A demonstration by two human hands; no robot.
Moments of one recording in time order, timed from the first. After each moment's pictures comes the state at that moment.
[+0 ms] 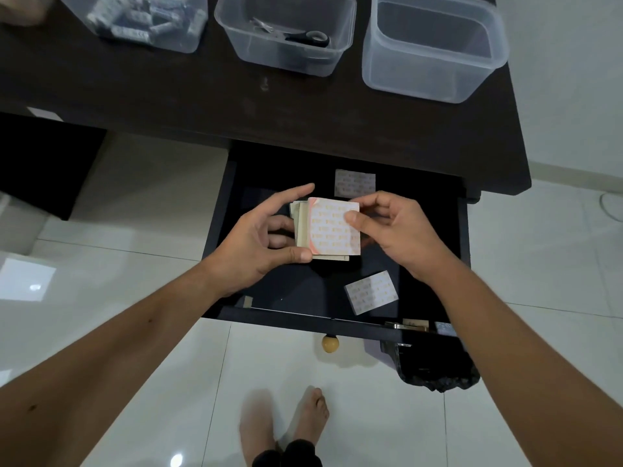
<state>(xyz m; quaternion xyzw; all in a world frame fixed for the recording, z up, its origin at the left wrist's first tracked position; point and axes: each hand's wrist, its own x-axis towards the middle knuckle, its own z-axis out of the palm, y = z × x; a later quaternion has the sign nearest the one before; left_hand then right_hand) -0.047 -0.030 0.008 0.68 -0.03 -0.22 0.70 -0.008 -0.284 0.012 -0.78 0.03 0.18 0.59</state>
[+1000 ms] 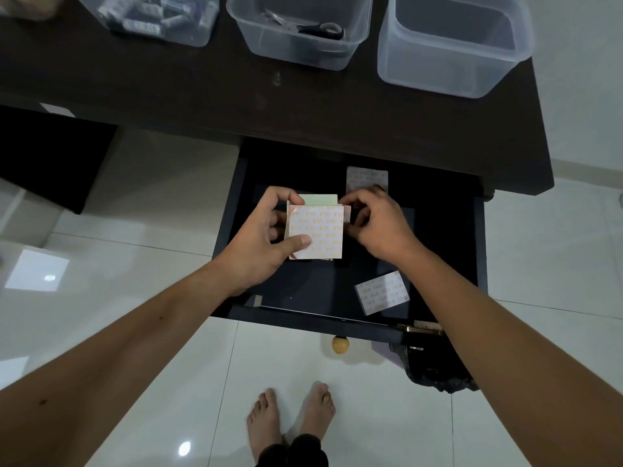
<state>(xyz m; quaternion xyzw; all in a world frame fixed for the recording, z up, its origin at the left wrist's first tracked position) -0.044 -0.028 -0.009 0.72 0.02 -0.19 0.67 0.021 -0.262 -0.044 -0.92 -0.06 0.12 0.36</state>
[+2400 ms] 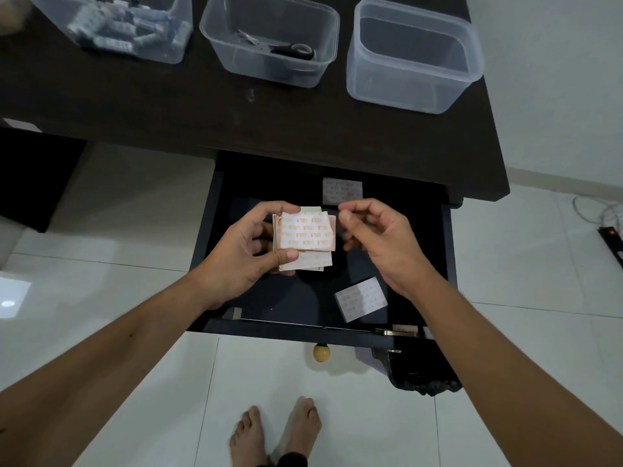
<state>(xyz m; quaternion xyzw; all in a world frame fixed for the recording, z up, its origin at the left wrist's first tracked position) -0.046 -0.031 -0.001 0.67 -0.02 -0.22 0.71 -0.021 -0.274 0.012 -0.73 0.07 0.13 0.67</state>
